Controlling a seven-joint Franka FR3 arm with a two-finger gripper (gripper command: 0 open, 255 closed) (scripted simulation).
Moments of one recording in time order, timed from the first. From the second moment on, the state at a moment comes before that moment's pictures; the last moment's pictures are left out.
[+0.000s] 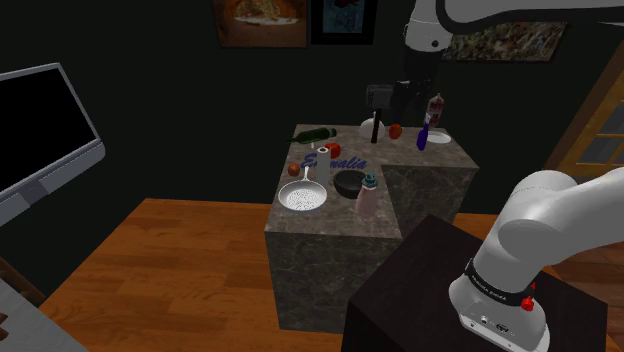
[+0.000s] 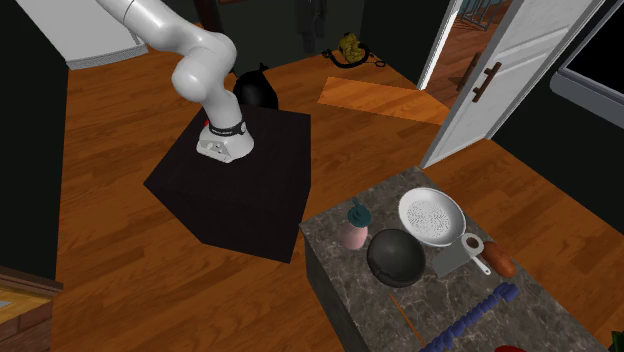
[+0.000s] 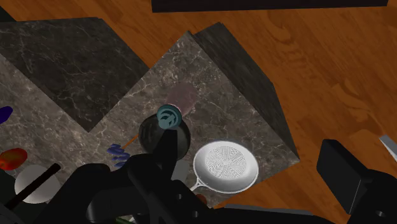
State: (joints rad) arm 0.02 -0.80 0.00 -2.37 -0.10 1.66 0.06
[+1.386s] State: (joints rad) arm -0.05 -0.34 -0.19 -2.56 -0.26 2.31 -0.11
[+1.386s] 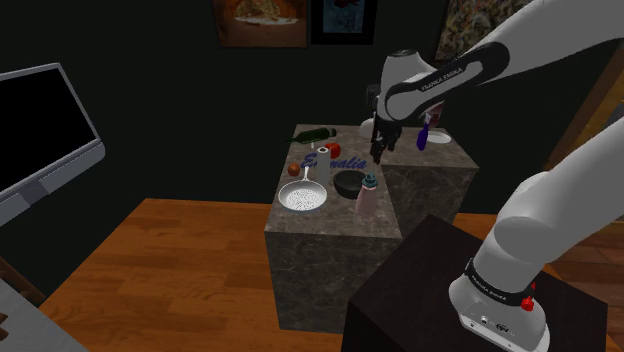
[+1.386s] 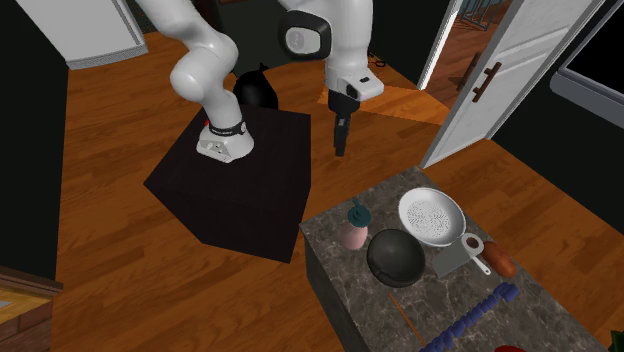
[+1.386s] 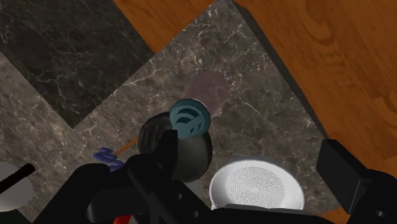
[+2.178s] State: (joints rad) arm -0.09 0.15 -0.26 -2.40 -0.22 2.66 -0.25
